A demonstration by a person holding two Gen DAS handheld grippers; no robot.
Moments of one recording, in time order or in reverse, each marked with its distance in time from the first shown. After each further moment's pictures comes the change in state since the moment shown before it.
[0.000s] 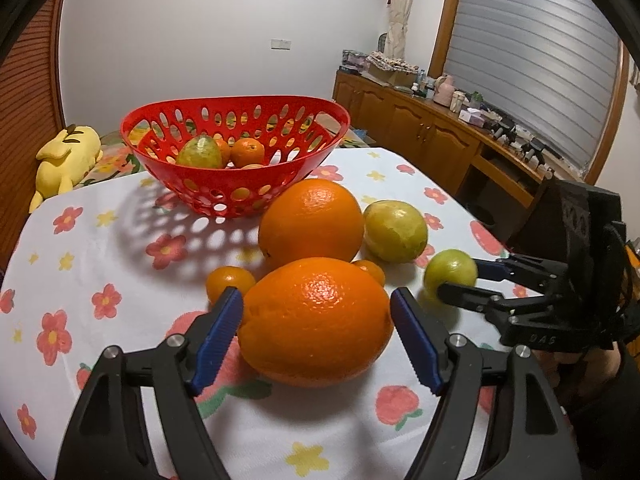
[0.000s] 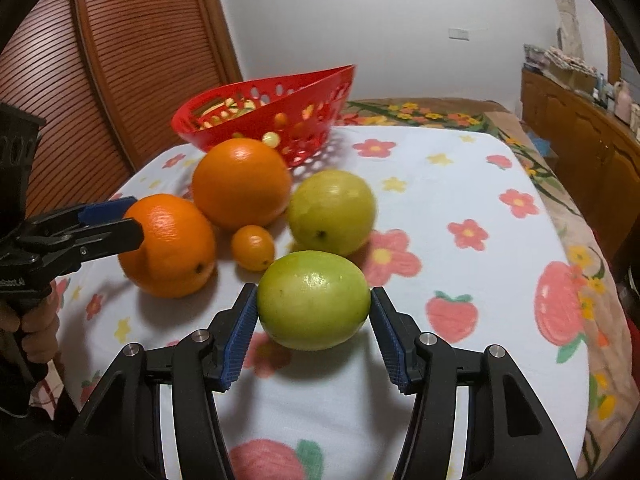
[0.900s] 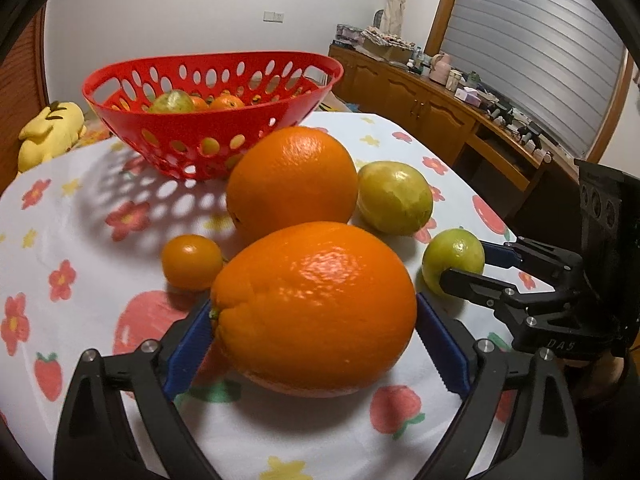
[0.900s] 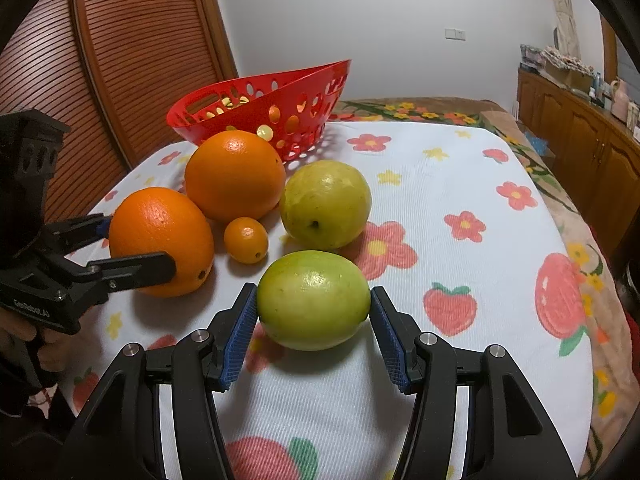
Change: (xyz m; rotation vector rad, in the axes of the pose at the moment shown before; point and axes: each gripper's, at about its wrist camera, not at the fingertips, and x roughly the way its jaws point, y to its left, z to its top) left arm 0.038 -0.004 -0.010 -0.020 0.098 -0.057; right arm 0.003 0.002 -0.006 -0.015 -0.002 -0.014
